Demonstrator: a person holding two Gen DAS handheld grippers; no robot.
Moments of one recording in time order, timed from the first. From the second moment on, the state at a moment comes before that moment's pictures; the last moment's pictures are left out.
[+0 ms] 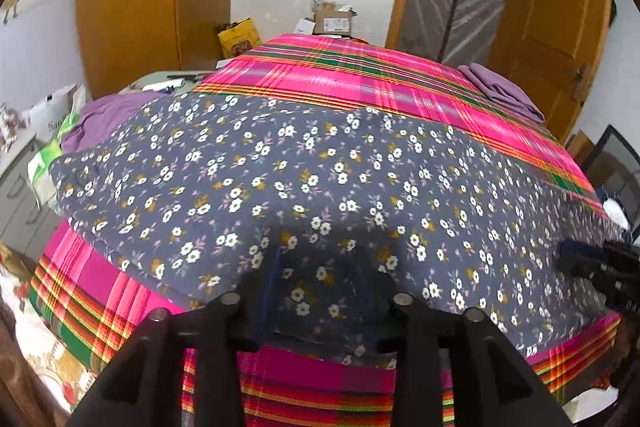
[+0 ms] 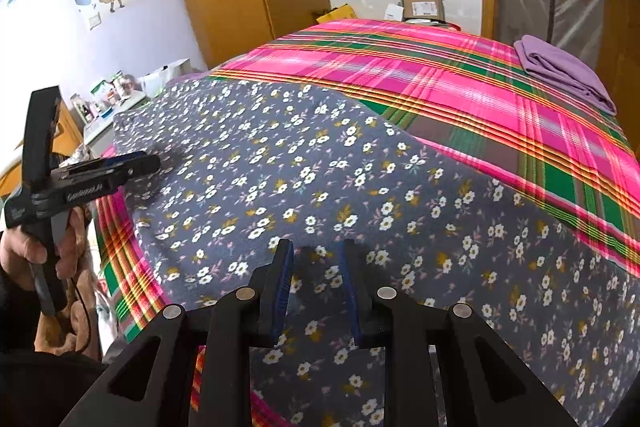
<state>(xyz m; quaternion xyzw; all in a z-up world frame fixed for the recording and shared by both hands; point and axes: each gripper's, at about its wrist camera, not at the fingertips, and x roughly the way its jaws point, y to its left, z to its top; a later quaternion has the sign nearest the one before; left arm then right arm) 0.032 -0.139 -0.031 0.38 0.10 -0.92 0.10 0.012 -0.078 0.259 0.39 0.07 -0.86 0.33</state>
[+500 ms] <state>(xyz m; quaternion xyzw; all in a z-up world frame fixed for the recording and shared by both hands) 0.030 -0.127 -0.035 0.37 0.06 -0.92 0.10 -0.039 -0.059 0.262 0.40 0.06 -0.89 0.22</state>
